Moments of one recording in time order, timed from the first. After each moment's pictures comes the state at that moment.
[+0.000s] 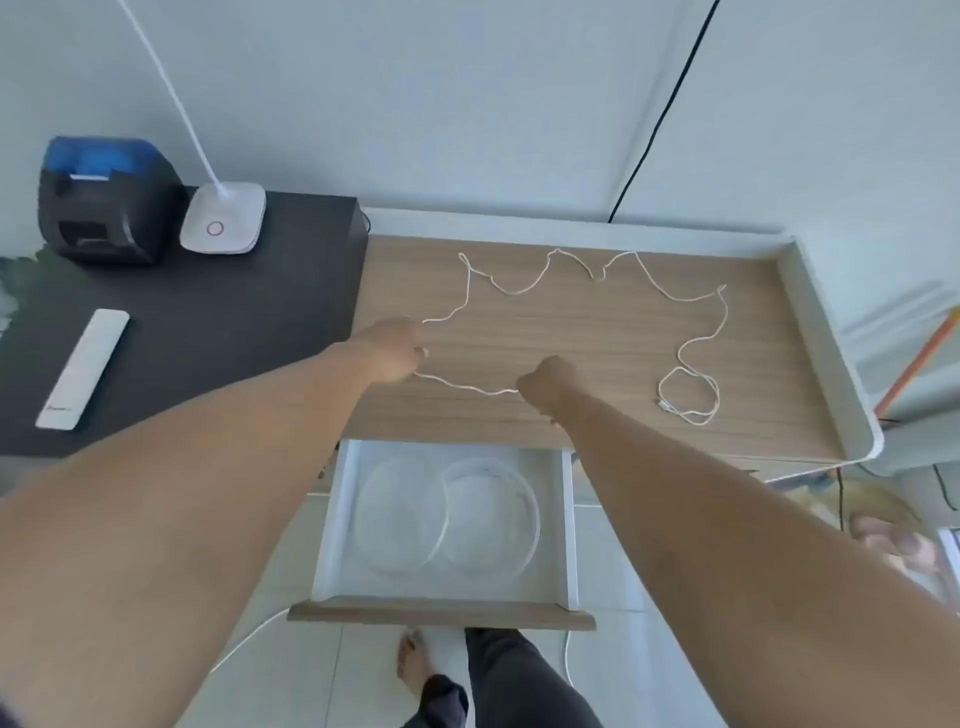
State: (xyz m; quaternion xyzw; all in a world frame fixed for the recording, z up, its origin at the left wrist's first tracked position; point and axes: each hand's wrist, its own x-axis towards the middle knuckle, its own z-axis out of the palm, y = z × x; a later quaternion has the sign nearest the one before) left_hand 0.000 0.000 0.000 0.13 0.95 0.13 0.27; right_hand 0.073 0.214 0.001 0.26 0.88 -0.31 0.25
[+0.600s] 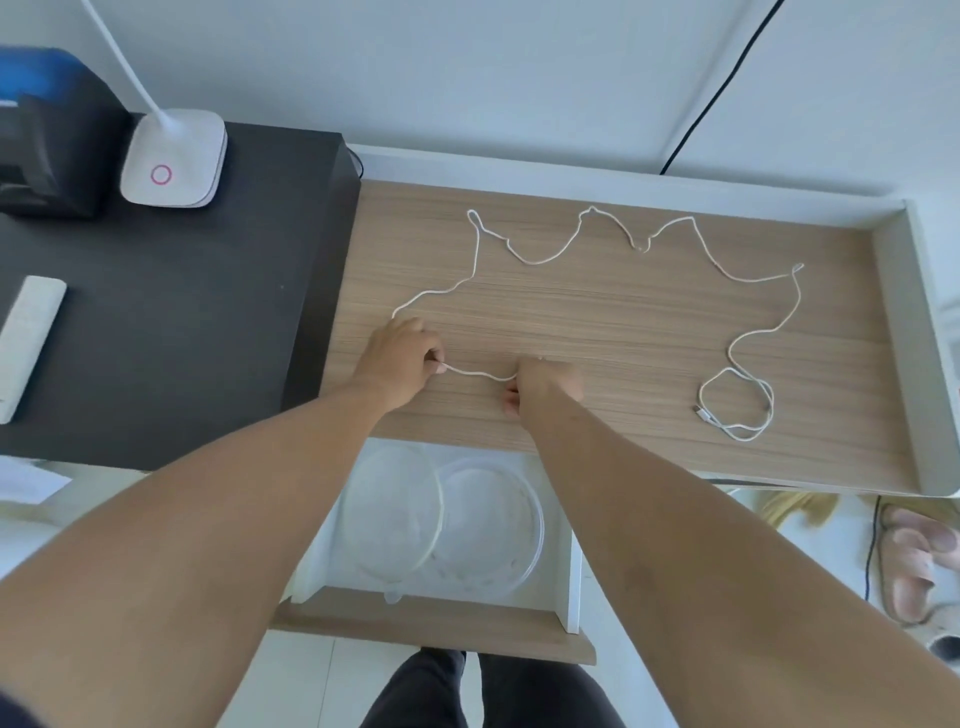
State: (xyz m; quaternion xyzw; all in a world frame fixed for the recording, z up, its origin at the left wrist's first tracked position) left_hand -0.001 0.016 -0.088 0.13 0.96 0.17 0.17; right_hand 0.028 0.202 -0.100 0.55 0.60 -0.56 0.15
